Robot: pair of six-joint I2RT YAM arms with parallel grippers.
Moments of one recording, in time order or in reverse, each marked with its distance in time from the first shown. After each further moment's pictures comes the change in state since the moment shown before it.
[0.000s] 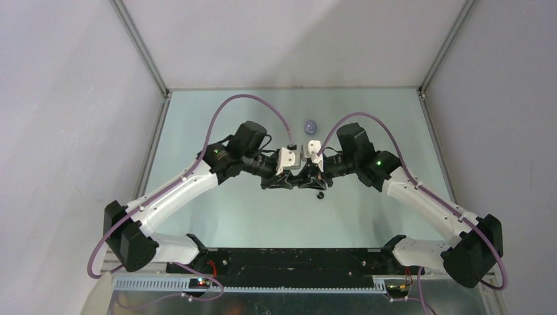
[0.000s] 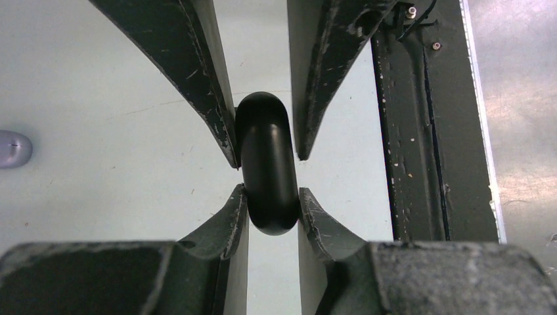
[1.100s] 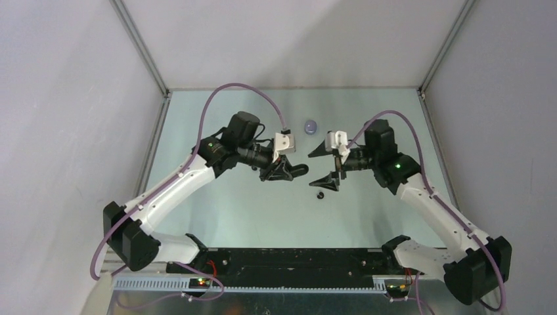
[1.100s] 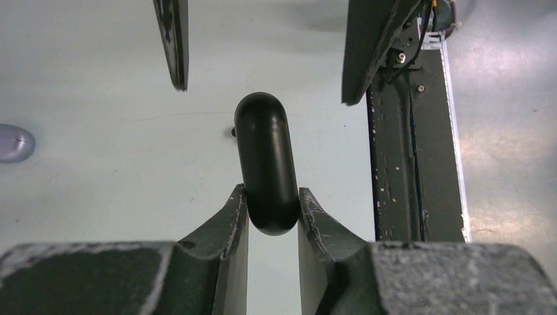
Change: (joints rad) left arm 0.071 0.021 0.069 0.019 0.087 -0.120; right arm -0.225 -0.131 -0.074 0.151 -0.219 0.049
